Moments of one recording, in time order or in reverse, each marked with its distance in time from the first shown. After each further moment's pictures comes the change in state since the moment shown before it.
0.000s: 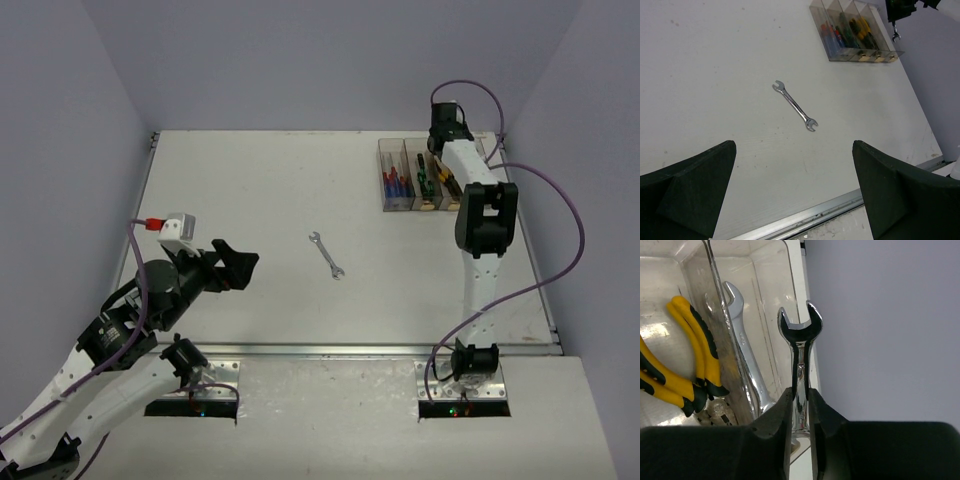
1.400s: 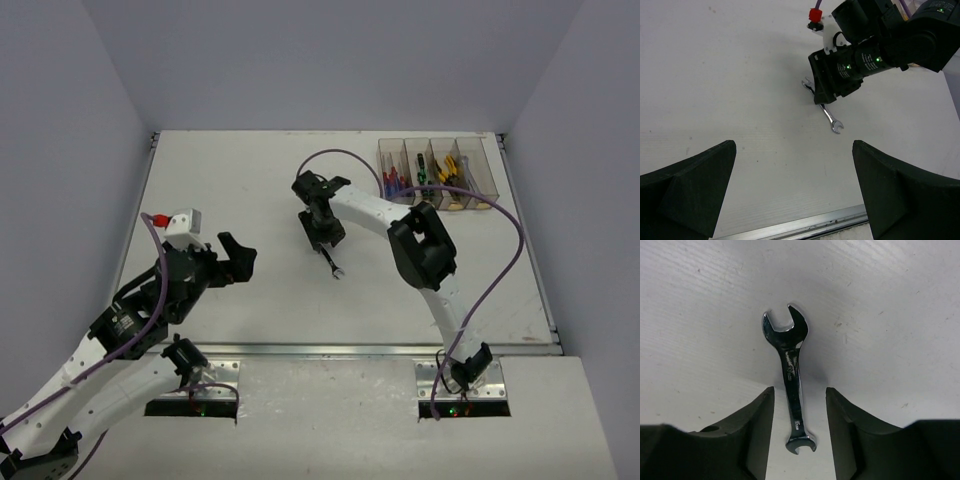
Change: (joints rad) left arm 0.008 0.084 0.000 -0.035 -0.118 -0.038; right arm 0.690 -0.093 -0.243 -0.404 -0.678 0.666
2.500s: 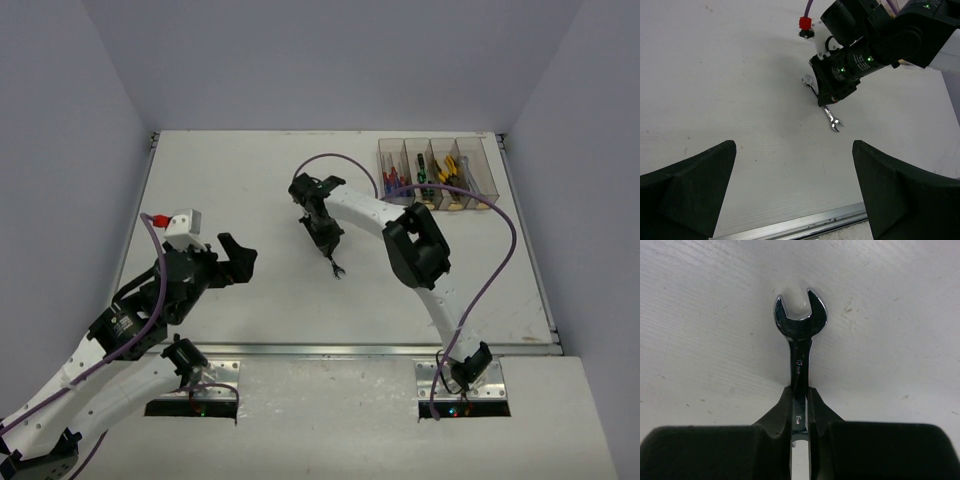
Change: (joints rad) left arm 0.001 -0.005 0.000 -0.002 0.011 0.000; right arm 0.009 0.052 0.074 -0.105 -0.009 -0.042
